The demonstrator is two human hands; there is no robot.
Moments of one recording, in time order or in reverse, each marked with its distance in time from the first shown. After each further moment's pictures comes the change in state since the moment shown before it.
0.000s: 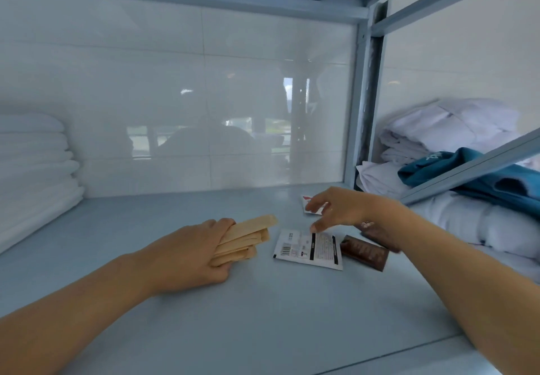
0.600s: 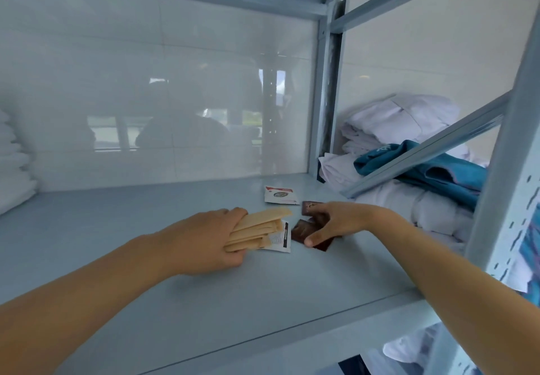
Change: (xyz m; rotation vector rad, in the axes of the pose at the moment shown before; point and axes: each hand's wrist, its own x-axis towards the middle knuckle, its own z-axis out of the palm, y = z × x) left_hand 0.035 0.097 0.000 -0.026 -0.039 0.111; right_hand -0.075 0.064 0.009 -0.004 -0.103 0.190
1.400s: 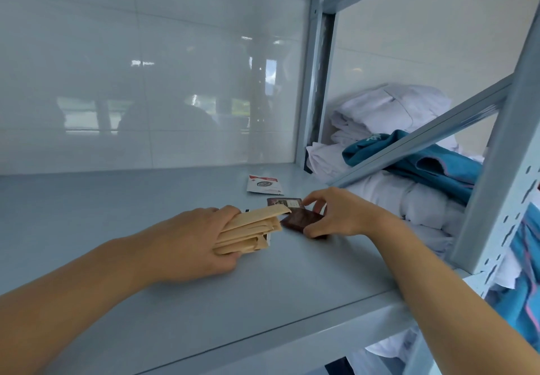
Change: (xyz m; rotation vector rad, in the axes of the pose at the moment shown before) left_hand 0.011 0.019 0.023 -0.072 0.021 0.008; right_hand -0.023 0.015 0.013 0.101 0.310 -0.041
